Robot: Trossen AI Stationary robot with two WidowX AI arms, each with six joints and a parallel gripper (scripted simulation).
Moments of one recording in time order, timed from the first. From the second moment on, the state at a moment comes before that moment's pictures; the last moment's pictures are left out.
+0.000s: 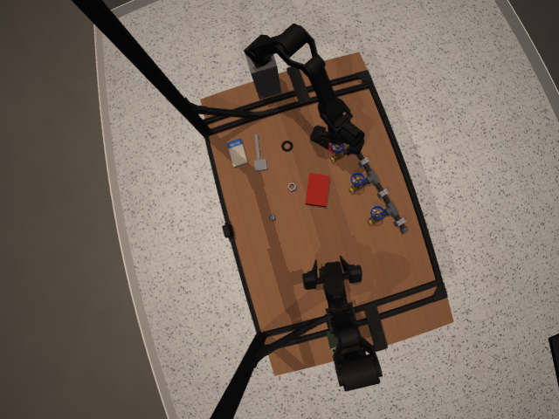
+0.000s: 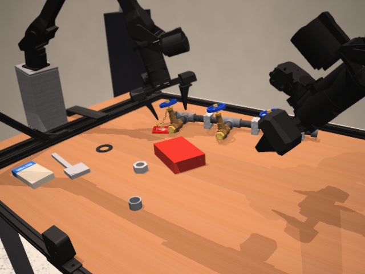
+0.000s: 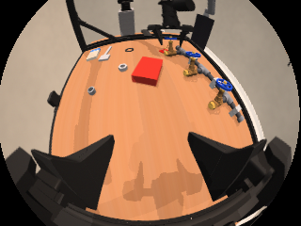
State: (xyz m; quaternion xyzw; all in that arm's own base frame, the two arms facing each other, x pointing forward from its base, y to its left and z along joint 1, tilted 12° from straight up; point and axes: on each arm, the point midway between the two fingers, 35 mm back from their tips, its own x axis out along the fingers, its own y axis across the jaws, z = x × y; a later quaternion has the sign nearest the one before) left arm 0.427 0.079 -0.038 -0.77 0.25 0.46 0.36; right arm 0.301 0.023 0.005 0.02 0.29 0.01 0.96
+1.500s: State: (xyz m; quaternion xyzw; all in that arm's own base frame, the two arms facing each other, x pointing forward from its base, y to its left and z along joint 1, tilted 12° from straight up) left arm 0.427 0.079 -0.038 -0.64 0.37 0.36 0.57; right arm 0.301 0.023 0.005 0.02 0.29 0.01 0.96
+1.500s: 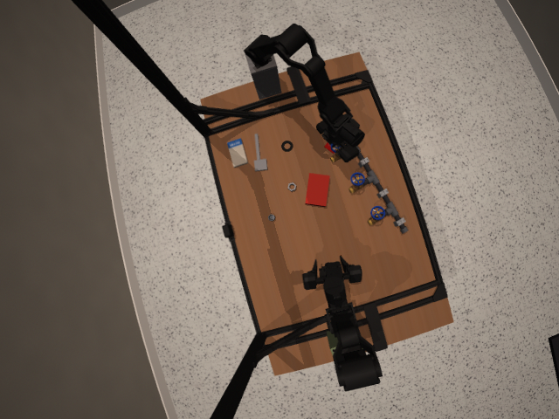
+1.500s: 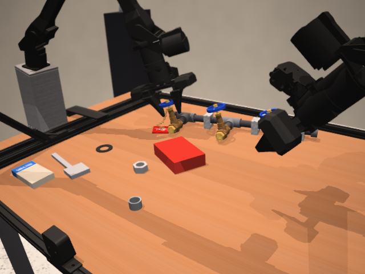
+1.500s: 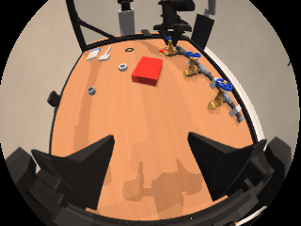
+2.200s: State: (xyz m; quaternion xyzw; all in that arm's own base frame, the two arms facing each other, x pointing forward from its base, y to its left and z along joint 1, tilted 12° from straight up) left arm 0.427 0.079 -0.038 -0.84 0.12 0.50 0.15; right arm 0.301 0.023 0.005 0.02 0.29 0.01 0.96
